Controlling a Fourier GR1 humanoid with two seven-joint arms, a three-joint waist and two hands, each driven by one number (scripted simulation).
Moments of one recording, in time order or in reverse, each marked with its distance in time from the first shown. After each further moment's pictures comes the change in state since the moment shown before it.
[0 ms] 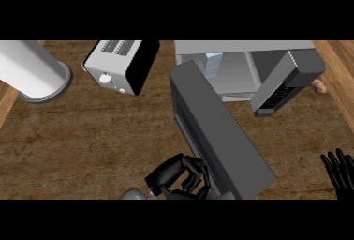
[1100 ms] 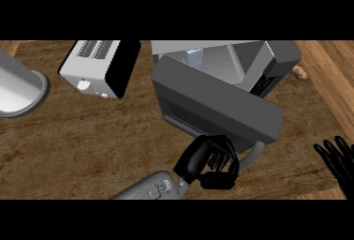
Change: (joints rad) left arm -0.381 0.009 -0.340 0.104 0.391 0.624 0.107; right arm 0.046 -0.106 0.128 -0.493 -0.283 0.131 0.307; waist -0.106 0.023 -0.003
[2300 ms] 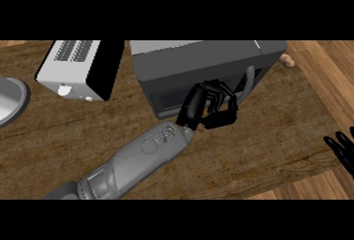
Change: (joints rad) left arm -0.344 -0.015 0.137 0.272 0.357 0.116 -0.107; right arm -0.027 -0.070 -0.017 -0.137 -0.158 -0.046 0.155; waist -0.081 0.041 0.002
